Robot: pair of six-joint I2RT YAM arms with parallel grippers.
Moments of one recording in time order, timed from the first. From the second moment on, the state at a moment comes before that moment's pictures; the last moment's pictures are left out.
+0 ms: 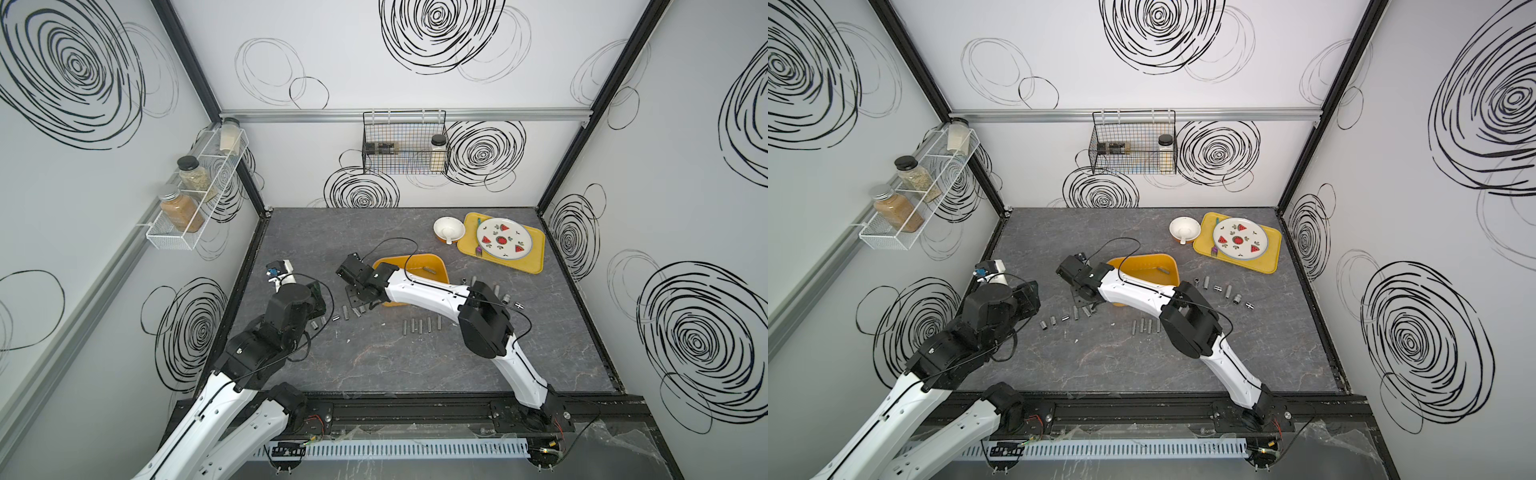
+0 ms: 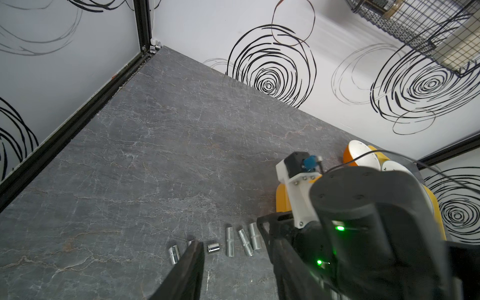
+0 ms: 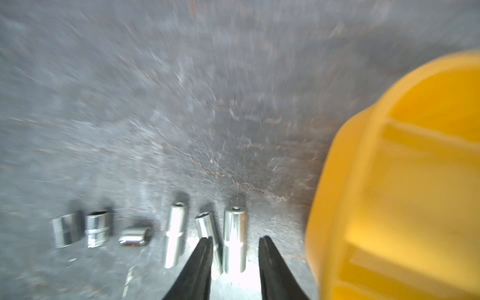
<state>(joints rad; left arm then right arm) -0.49 0.68 0.86 -0.77 -0.45 -0.67 1.04 2.24 1.95 -0.75 0.23 0.58</state>
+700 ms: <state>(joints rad) -0.66 1.58 1.33 -0.60 -0.24 -0.58 0.66 1.26 0.83 -0.46 0.37 0.57</state>
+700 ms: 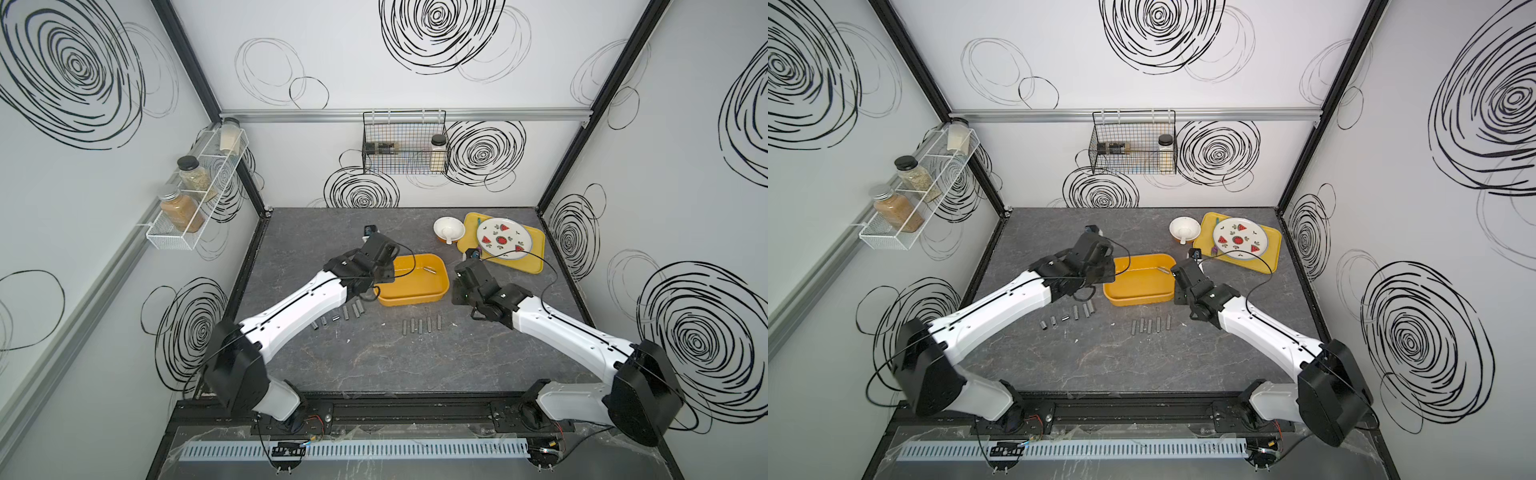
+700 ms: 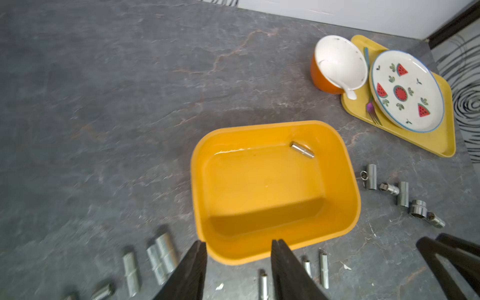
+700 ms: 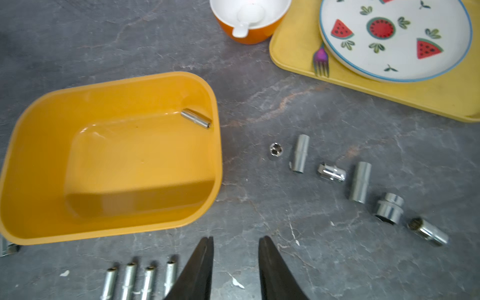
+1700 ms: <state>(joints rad) -0.71 2.46 2.11 -0.69 -0.11 -0.56 0.66 1.08 0.67 -0.39 0.36 0.58</state>
